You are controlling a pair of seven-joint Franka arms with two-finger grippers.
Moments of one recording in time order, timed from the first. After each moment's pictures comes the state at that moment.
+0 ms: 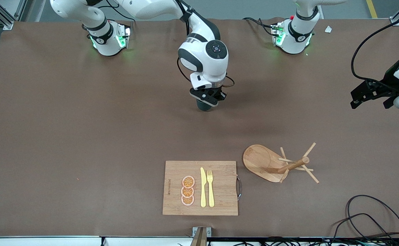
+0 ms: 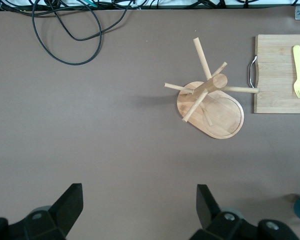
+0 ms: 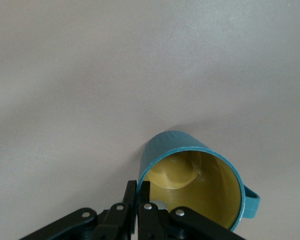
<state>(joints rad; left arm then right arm) -0.02 0.04 -0.07 -1.53 0.02 1.71 -0.08 0.88 0.66 0.09 -1.49 -0.08 2.15 1.53</state>
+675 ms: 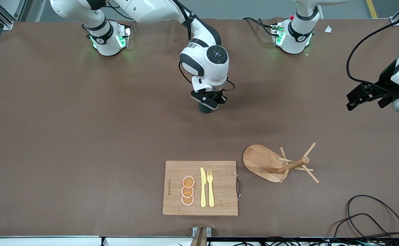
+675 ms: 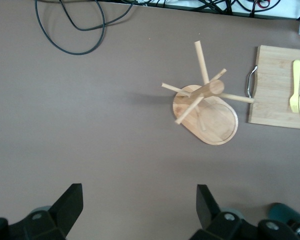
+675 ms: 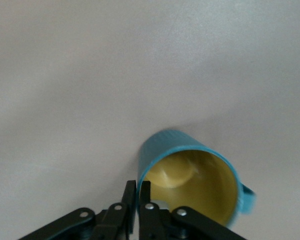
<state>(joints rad) -0.03 0.05 -0.10 -1.53 0.02 1.71 -0.25 0.88 0.69 0.09 -1.46 -0.08 2.17 1.59</state>
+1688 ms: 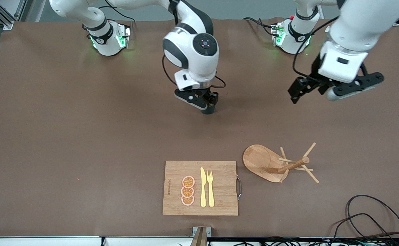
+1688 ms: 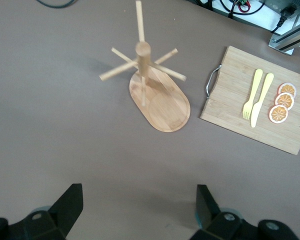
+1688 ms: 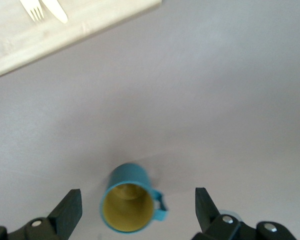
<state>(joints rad) -0.10 0.06 -0.34 -1.54 0.08 1.71 -0.81 0.77 0.50 0.06 -1.40 -0.08 1.84 1.25</state>
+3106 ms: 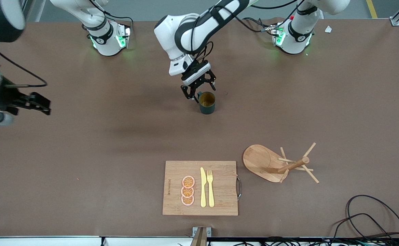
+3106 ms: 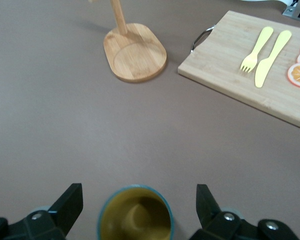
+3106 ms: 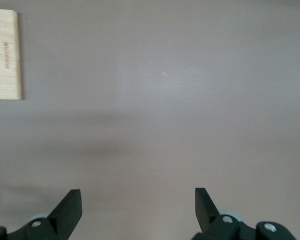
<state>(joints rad) -0.87 0.65 -0.35 -1.54 0.87 1.74 -2.11 -0.02 0.16 0.05 -1.39 -0.08 1.55 -0.01</state>
